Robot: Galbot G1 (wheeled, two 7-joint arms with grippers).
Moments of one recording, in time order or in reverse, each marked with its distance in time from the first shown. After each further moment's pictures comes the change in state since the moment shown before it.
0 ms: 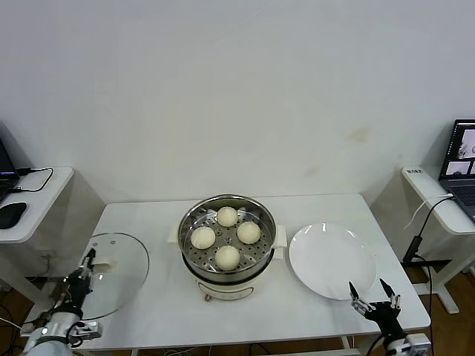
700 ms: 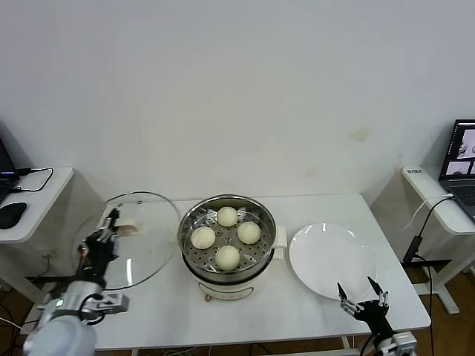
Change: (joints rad) left arm -0.082 0.162 0.251 -0.407 -0.161 0.338 0.180; right arm -0.006 -0.001 -0.056 0.021 -0.095 0.018 0.012
